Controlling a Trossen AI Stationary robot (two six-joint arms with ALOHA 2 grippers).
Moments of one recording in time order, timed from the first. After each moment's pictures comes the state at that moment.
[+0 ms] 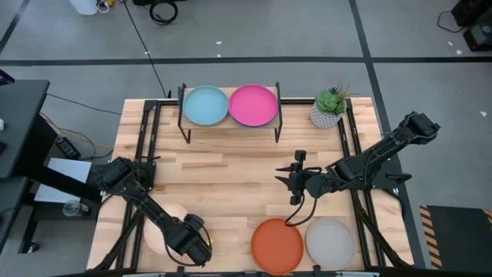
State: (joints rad) left arm -0.78 1.94 1.27 -0.87 0.13 -1.76; right arm 0.46 1.26 0.74 -0.11 0.73 -0.07
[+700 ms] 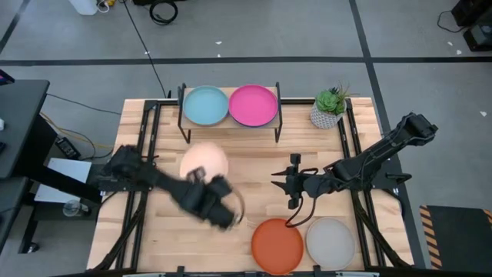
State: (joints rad) left arm -0.49 1.91 1.92 -1.57 -0.40 -0.97; right arm 0.45 1.30 0.74 0.00 0.65 -0.09
